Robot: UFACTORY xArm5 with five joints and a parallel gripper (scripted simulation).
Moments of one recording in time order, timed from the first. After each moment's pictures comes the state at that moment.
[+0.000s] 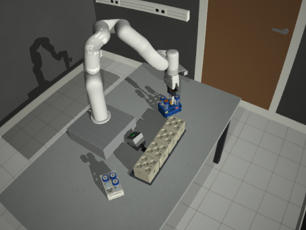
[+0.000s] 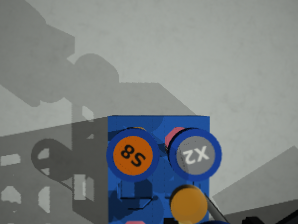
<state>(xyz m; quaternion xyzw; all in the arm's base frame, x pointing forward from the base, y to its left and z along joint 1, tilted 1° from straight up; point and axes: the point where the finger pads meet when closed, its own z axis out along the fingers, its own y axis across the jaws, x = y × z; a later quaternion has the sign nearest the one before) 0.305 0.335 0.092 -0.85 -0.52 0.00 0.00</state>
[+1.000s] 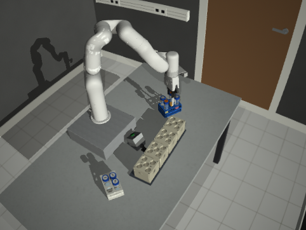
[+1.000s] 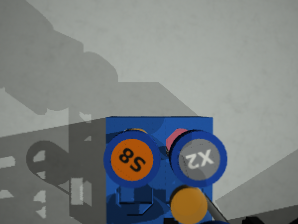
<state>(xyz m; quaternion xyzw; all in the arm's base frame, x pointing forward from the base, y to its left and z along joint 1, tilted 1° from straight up) 0.305 0.336 0.079 -0.85 -0.52 0.00 0.00</state>
